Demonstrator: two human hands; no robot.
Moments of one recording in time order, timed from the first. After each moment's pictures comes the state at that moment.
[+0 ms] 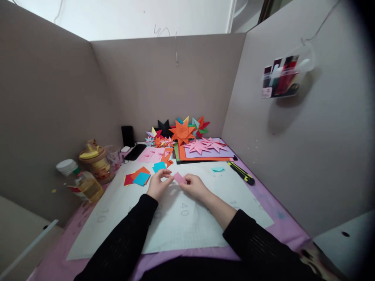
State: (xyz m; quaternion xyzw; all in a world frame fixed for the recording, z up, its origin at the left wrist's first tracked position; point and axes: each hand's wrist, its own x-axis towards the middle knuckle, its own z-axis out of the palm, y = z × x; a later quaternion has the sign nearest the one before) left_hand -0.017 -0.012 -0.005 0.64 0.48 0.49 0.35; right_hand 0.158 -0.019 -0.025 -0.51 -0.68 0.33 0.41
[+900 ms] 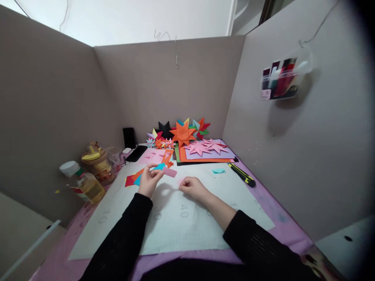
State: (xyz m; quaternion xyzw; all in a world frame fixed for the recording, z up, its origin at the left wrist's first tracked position) left_hand -0.035 -0.008 0.007 0.52 0.42 0.59 0.45; right_hand 0.159 -0.019 -0.026 -0.46 -0.63 0.47 0.42
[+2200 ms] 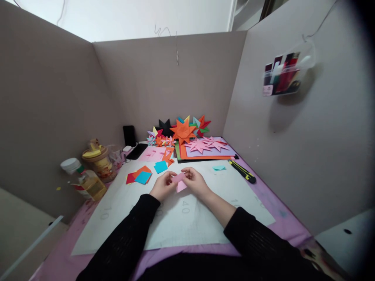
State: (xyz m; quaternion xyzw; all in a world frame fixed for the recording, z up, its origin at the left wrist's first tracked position) left_hand -0.014 -0.020 -0.013 0.71 0.44 0.40 0.38; right_hand 0.152 -0.016 -0.033 -0.39 -0.57 0.48 0.55
